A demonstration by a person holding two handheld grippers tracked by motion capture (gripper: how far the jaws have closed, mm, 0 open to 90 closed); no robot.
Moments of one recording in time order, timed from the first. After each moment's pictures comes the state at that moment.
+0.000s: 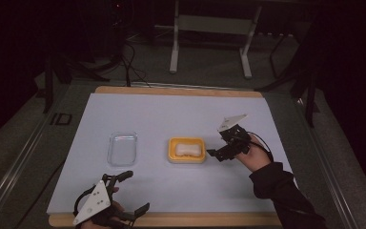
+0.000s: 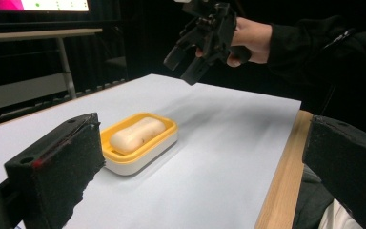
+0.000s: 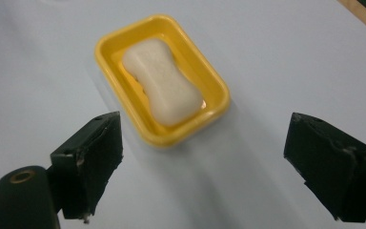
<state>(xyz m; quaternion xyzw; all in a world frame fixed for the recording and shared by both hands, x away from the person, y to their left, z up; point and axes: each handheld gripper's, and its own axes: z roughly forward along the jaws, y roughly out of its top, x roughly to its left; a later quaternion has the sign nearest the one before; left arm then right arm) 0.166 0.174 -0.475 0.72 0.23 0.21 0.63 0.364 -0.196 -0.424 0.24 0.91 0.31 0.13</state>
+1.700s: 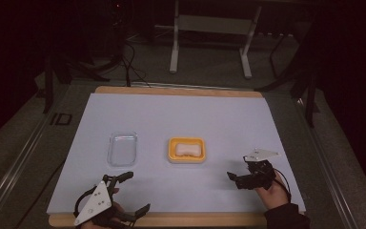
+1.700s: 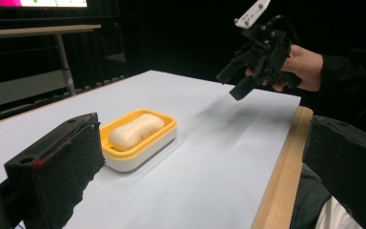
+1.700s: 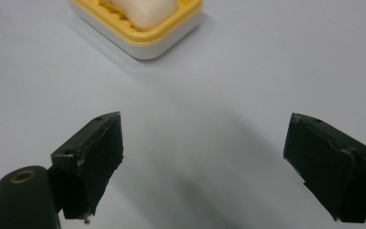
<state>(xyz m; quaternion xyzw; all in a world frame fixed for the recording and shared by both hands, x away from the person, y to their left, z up) 0.165 0.173 -0.475 0.72 0.23 0.21 0.62 0.287 -0.266 -0.473 0.36 0.85 0.34 0.17</state>
